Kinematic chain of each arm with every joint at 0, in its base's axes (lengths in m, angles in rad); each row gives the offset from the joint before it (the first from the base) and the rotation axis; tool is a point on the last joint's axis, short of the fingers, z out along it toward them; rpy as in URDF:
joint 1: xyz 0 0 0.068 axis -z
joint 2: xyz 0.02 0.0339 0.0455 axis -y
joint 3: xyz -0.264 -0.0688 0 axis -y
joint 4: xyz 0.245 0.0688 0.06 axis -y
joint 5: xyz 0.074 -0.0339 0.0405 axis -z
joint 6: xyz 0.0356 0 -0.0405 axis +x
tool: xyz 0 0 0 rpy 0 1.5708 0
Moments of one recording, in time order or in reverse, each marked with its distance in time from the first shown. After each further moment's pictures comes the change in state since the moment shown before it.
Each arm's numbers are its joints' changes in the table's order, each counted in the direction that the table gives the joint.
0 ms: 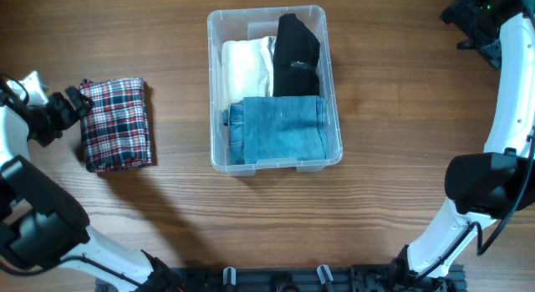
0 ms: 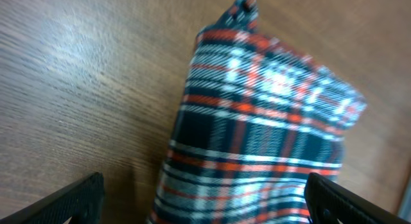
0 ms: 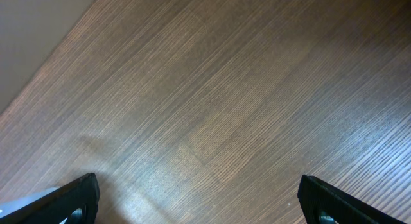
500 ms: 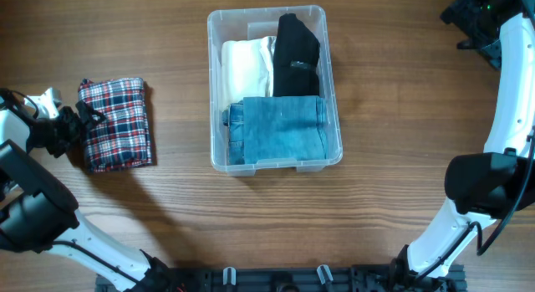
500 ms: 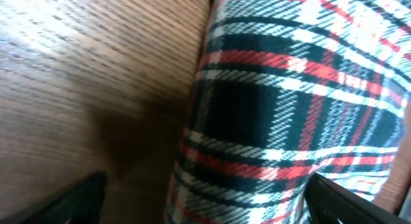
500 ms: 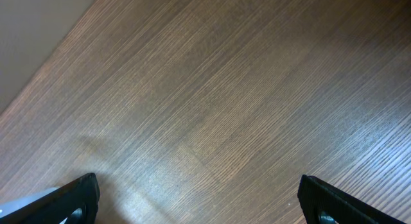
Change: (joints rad) left arm -0.038 -0.132 0.000 -0.037 0.100 0.091; right arm 0.000 0.000 0.000 0.000 0.000 0.000
